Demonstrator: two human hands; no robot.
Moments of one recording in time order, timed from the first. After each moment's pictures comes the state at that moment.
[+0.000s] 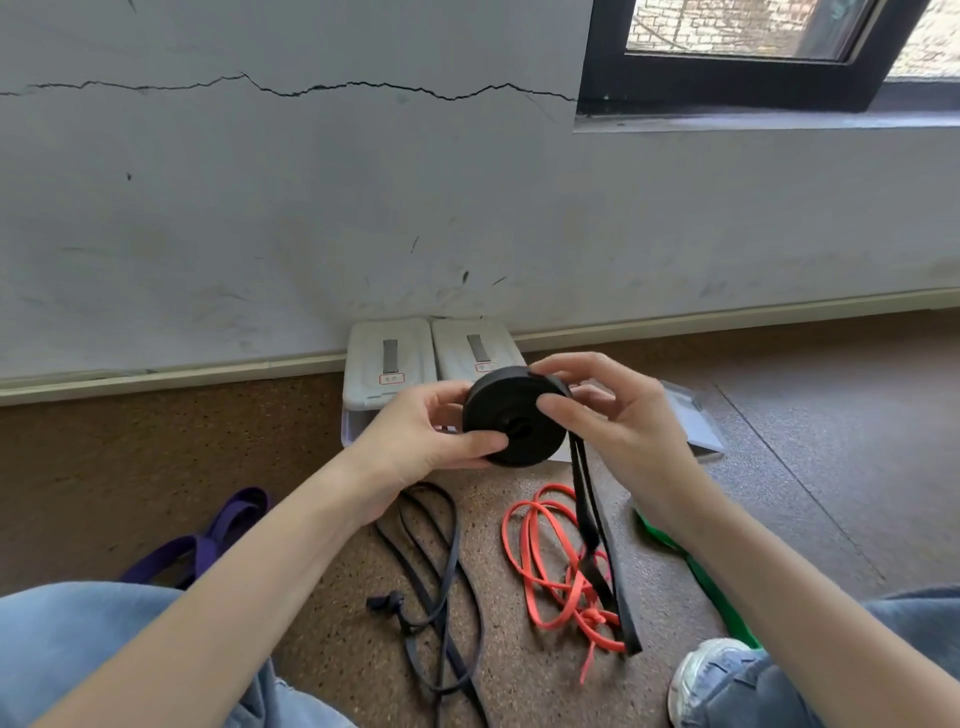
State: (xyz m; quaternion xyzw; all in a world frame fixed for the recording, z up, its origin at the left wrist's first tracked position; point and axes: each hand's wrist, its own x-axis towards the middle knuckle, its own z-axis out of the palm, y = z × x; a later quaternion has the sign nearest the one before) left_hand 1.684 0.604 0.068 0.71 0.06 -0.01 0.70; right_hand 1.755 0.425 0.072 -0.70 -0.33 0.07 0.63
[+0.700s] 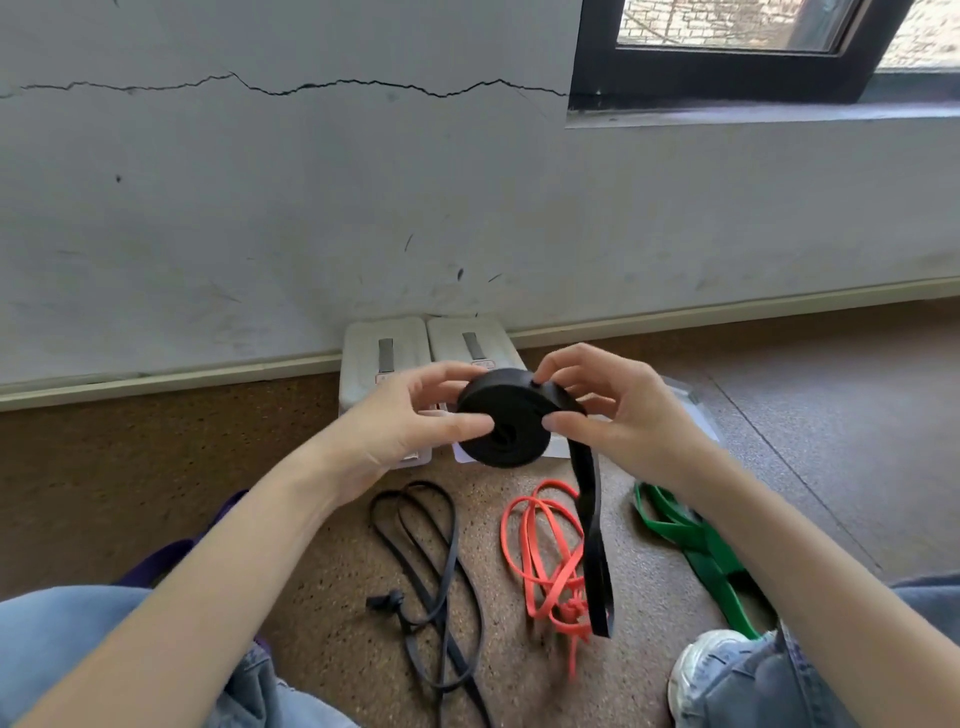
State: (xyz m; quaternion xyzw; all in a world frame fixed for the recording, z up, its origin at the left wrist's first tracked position) left_hand 1.689 0.616 0.073 0.78 0.05 -0.03 0.63; right_hand 1.765 0.416 0.083 -0.77 -0.38 0.09 0.51
